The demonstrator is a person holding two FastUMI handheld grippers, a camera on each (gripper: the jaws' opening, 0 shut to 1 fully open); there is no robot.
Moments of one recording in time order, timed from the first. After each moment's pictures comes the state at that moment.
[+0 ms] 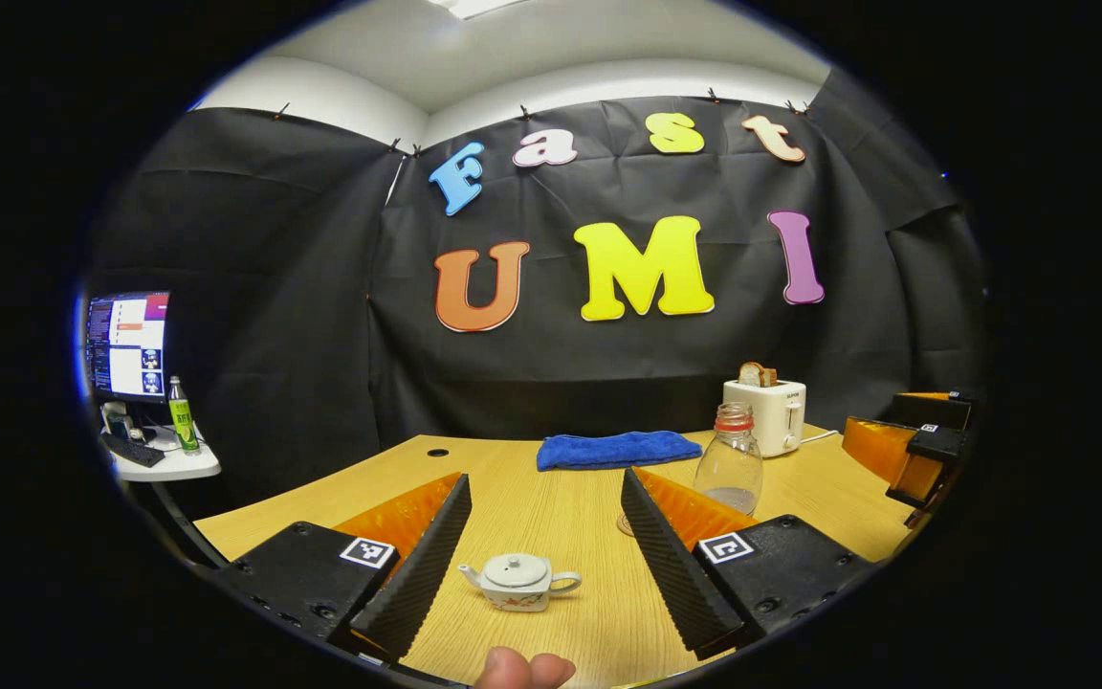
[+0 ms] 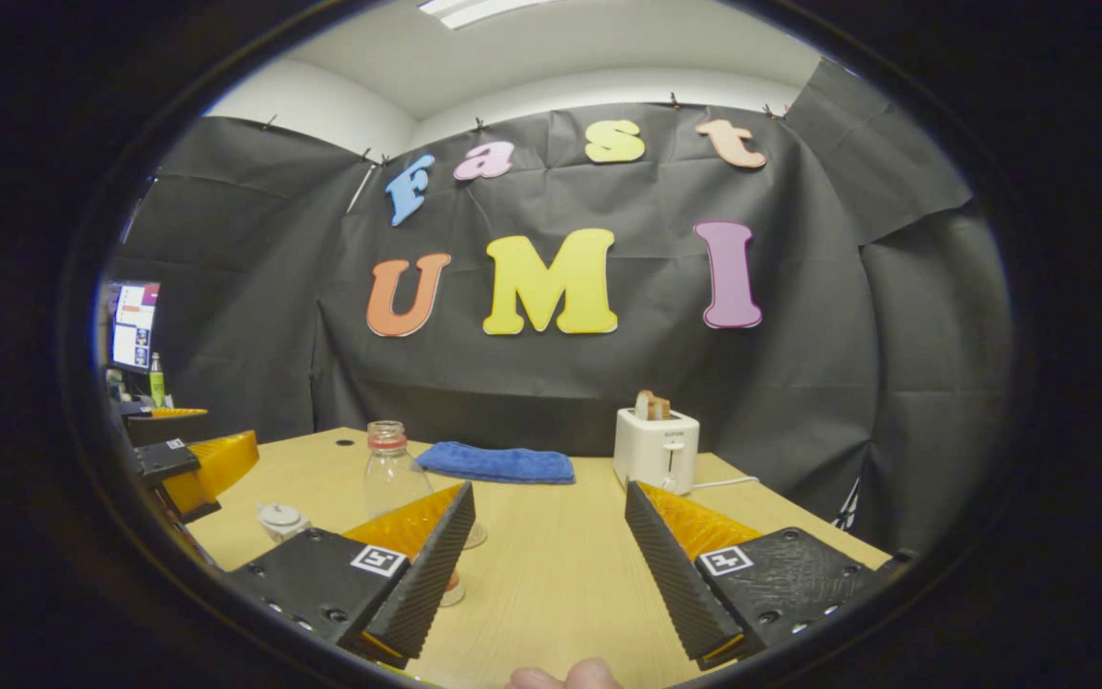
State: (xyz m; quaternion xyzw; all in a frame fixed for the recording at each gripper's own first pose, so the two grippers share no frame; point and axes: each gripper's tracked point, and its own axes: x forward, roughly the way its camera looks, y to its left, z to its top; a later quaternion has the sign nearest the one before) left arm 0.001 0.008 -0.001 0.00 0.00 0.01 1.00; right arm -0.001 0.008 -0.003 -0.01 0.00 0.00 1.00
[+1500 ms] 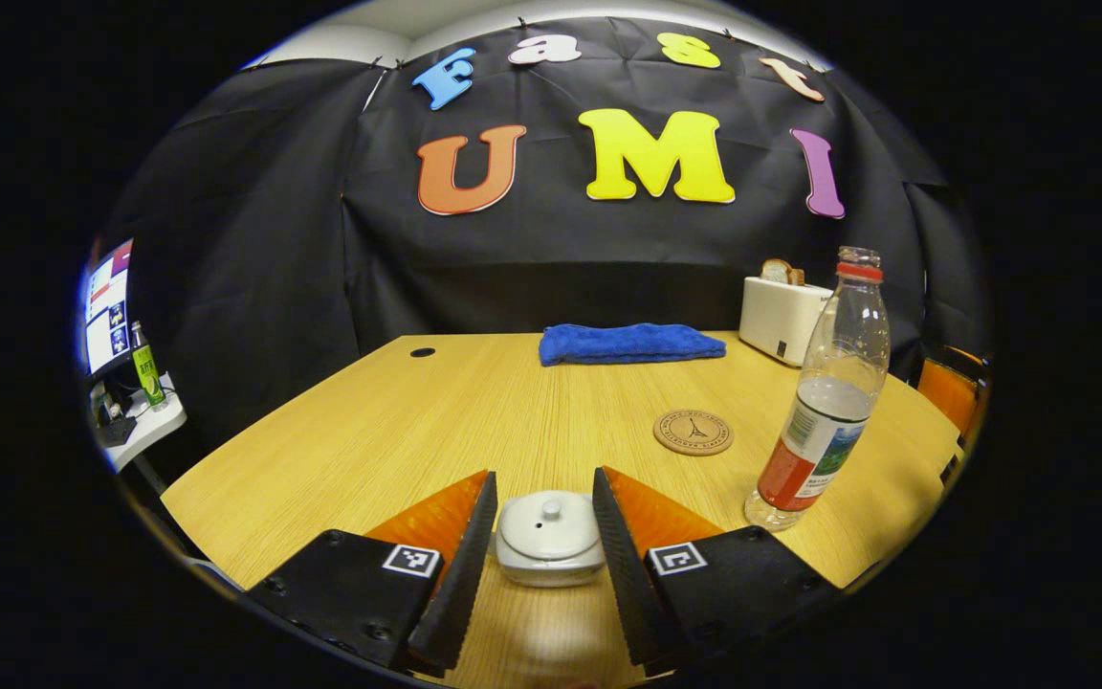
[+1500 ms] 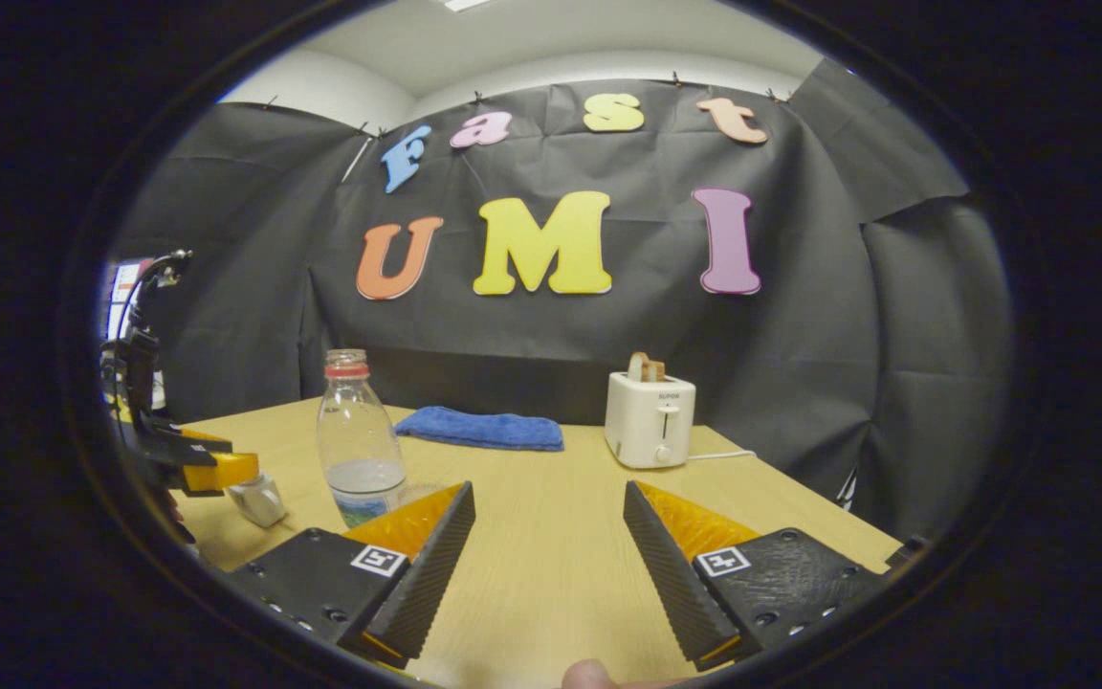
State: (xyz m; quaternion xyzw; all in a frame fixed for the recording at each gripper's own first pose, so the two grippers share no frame) left arm 0.052 0.037 -0.115 0.00 0.18 -0.02 0.98; right arm 0.022 -0.010 -0.057 -0.02 0.05 -0.01 1.00
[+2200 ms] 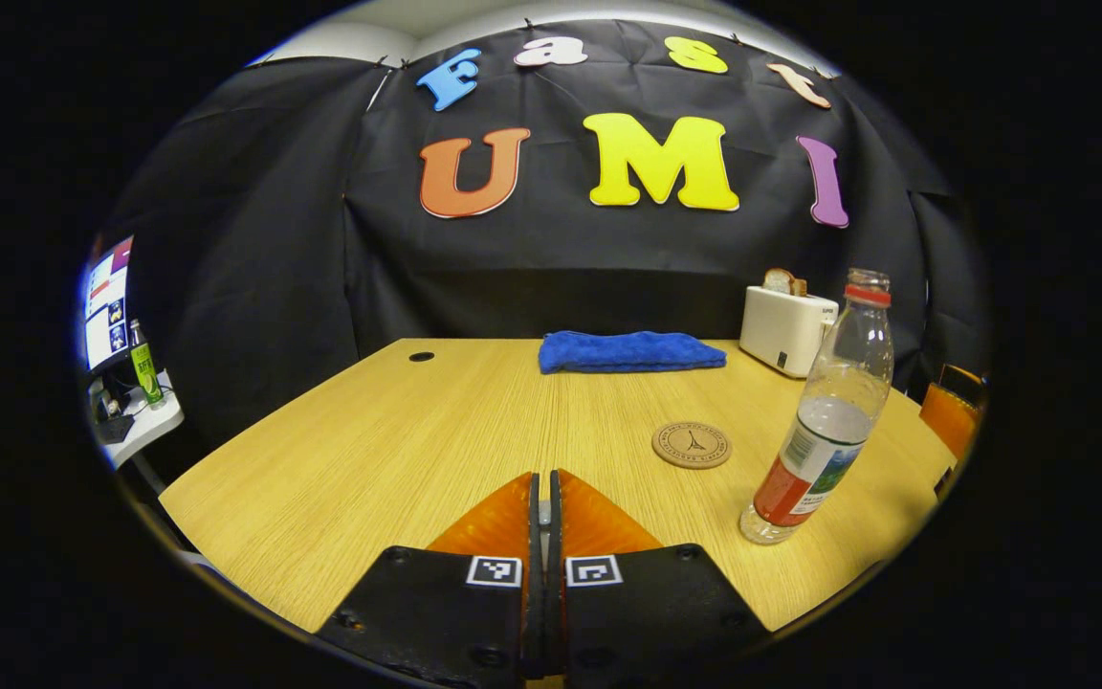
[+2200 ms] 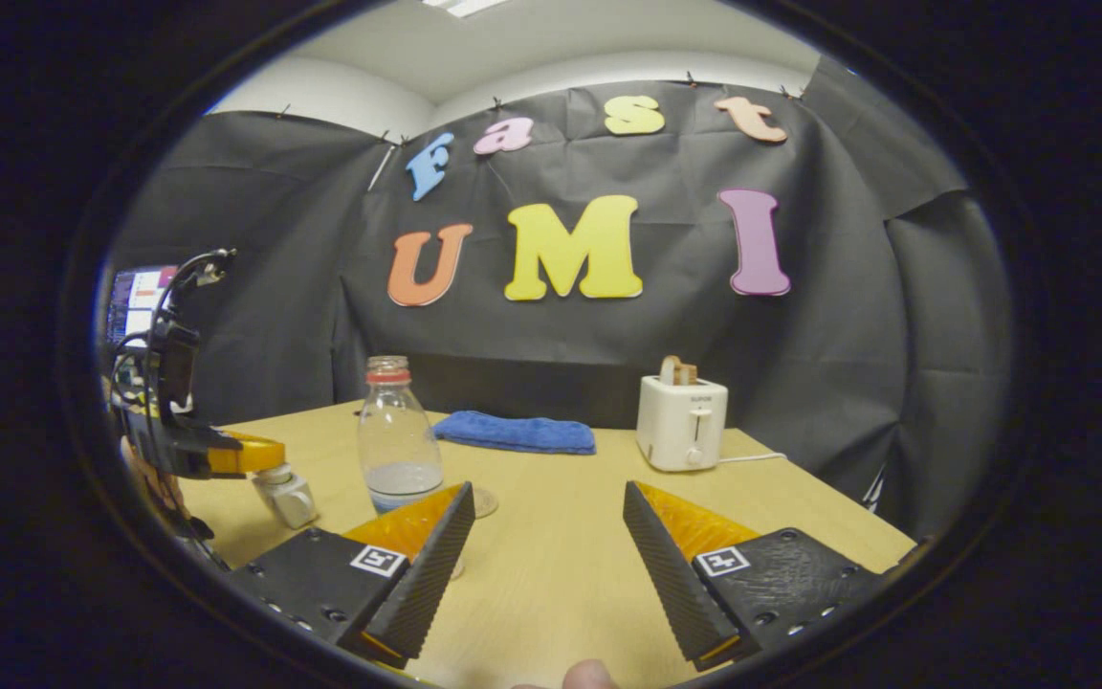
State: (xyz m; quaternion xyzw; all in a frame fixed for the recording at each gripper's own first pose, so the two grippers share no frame) left arm 0.054 0.038 -0.091 -0.01 0.15 -0.02 0.99; right arm 0.011 0.028 -0.052 -0.02 0.04 0.07 1.00
